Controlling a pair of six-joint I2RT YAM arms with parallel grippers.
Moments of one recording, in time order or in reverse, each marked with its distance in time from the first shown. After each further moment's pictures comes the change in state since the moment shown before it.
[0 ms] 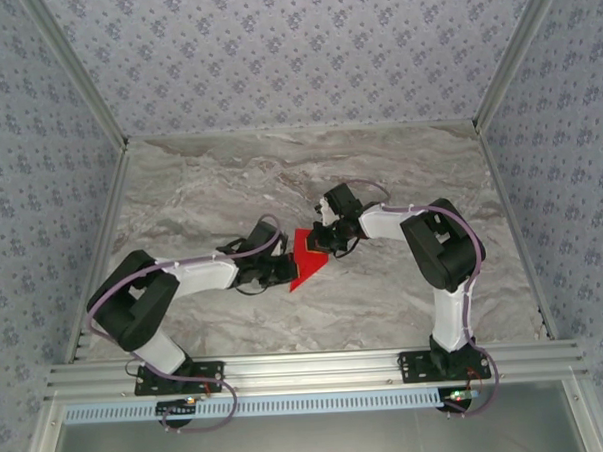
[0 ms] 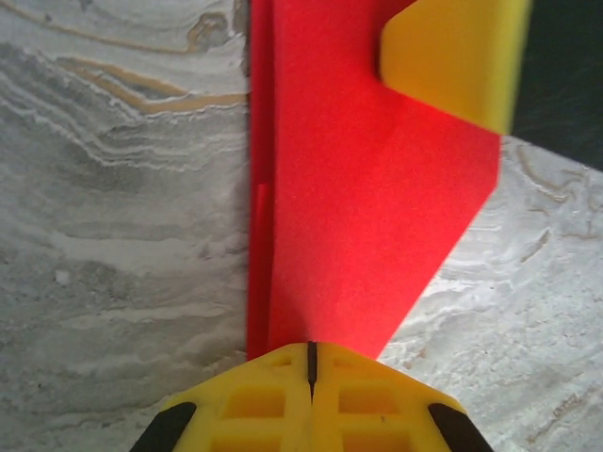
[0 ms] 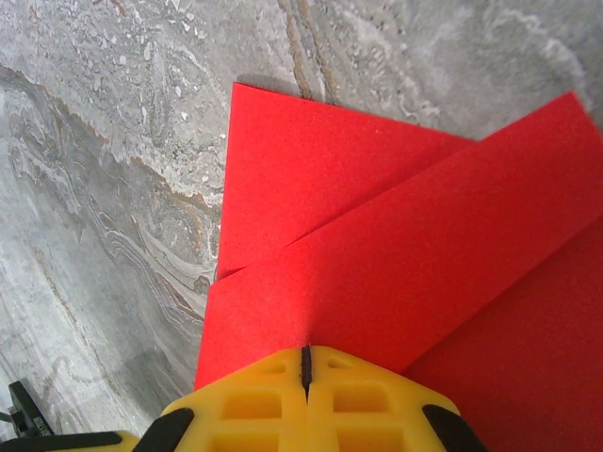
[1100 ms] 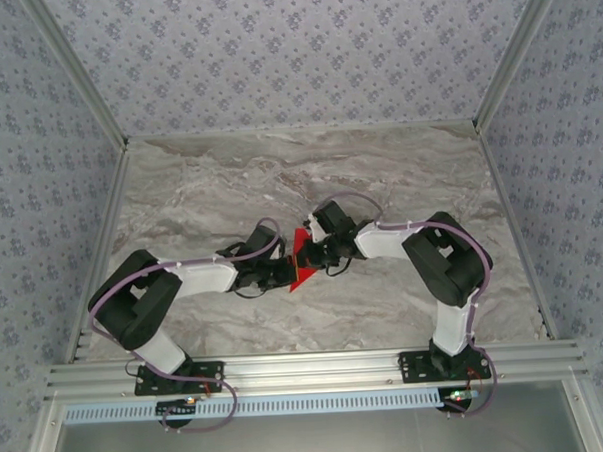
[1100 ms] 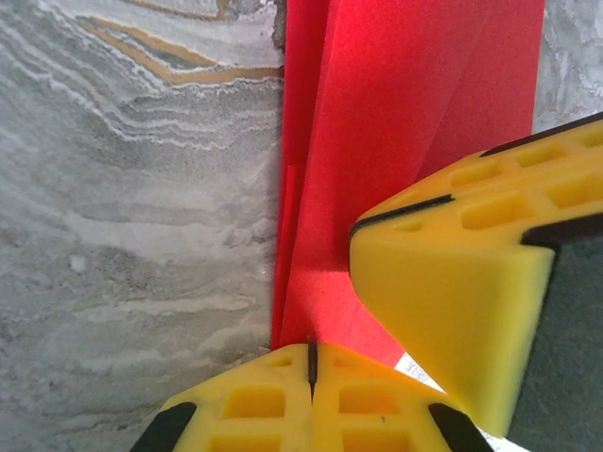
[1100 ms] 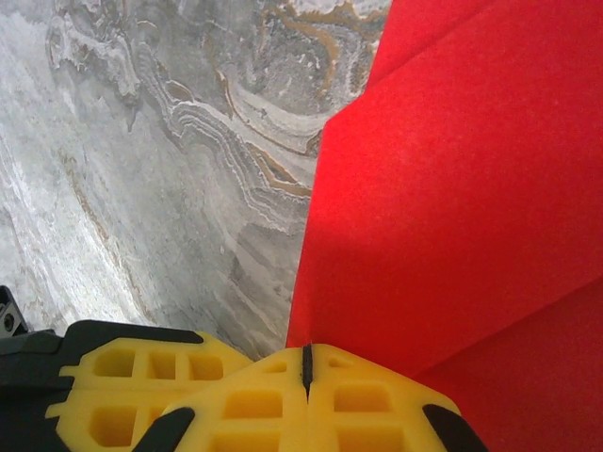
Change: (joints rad) left arm 0.000 0.004 -0.045 0.054 0.003 -0.012; right arm 0.142 -0.105 -0.134 0.122 0.028 0.076
